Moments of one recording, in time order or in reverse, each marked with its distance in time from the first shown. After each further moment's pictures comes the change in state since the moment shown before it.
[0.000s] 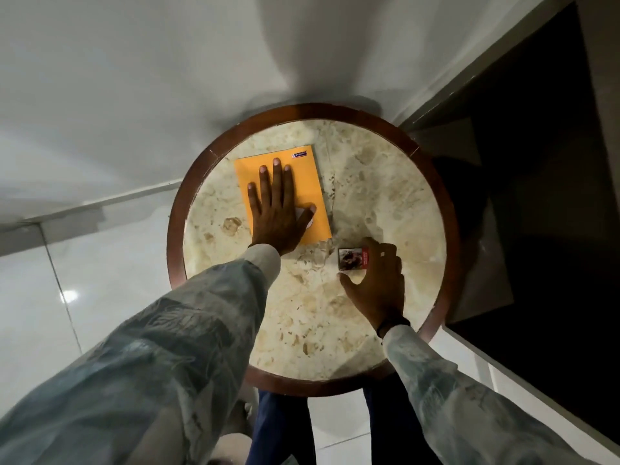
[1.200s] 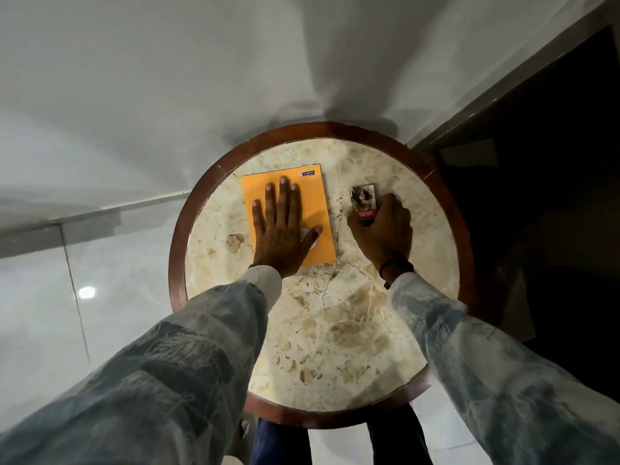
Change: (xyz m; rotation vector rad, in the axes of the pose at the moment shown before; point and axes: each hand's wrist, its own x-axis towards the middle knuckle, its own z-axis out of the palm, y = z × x) left_hand 0.002 -0.004 0.008 0.054 -0.005 -0.001; right_hand 0.131 -0.036 -0.016 0.125 0.172 -0.022
